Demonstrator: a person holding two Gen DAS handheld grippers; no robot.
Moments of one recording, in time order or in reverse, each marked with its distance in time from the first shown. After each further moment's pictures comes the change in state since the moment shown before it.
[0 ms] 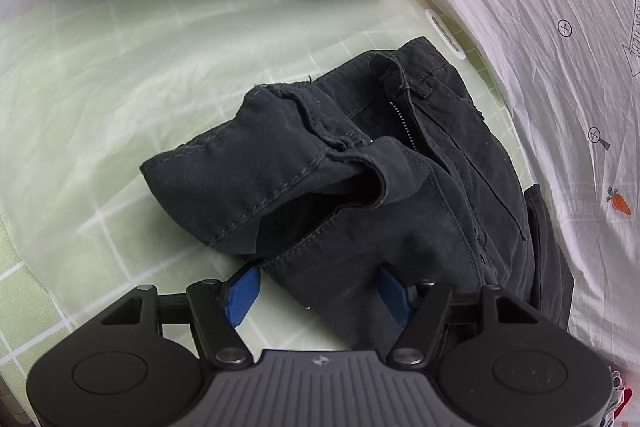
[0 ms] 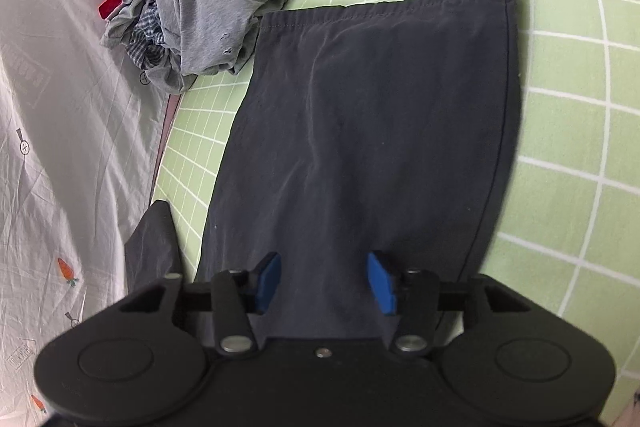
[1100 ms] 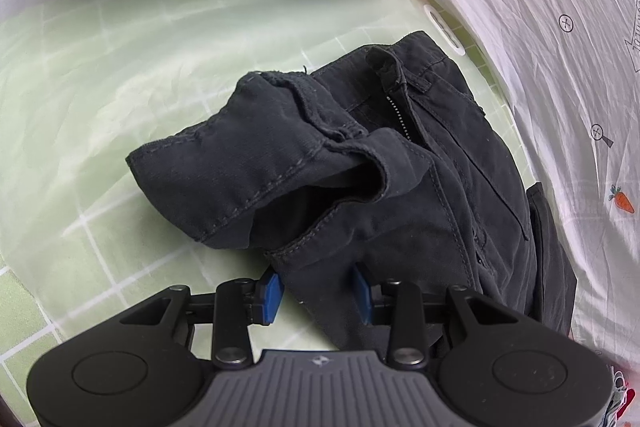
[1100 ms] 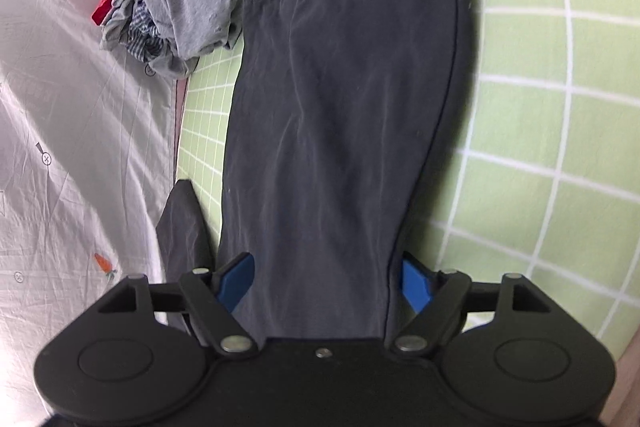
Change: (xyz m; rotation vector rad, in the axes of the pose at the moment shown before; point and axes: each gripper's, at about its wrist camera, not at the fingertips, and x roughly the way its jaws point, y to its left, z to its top) left arm 0.009 -0.001 0.000 -0.016 0.015 -0.009; right arm -0.008 -0.026 -0.013 0.152 0.145 0.118
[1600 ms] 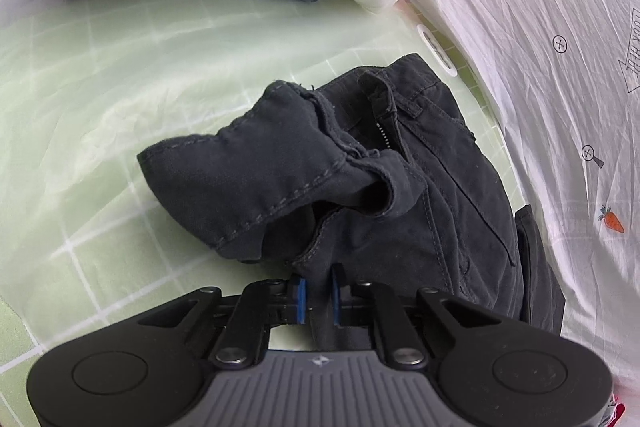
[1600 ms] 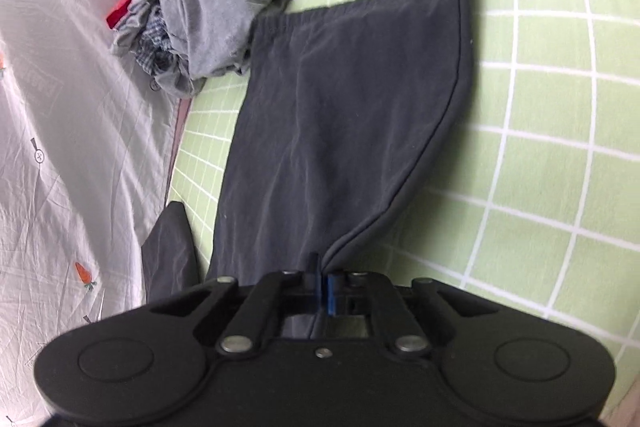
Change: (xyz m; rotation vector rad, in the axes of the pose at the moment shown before) left arm -0.006 -0.012 0.008 0.016 -0.069 -0.003; right arm -0.006 0.023 0.001 -0.135 -0.170 -0.058
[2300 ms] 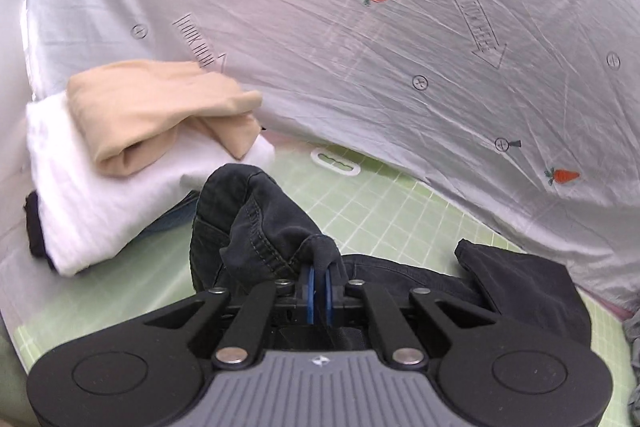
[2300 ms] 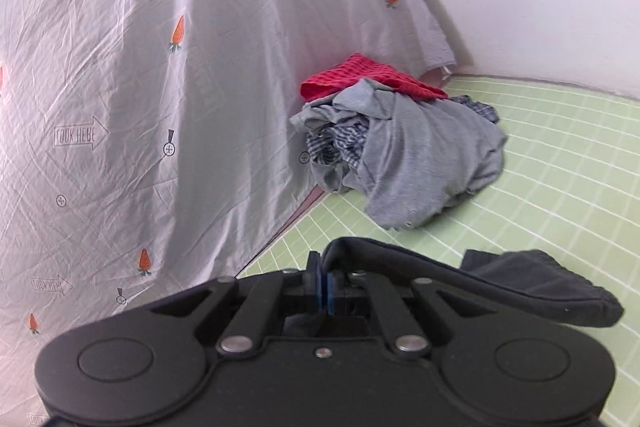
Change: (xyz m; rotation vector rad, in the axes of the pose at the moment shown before) left arm -0.090 -0.129 -0.008 0.531 -0.333 0.093; right arm -0.065 0.154 0.078 -0.543 -0.199 0.156
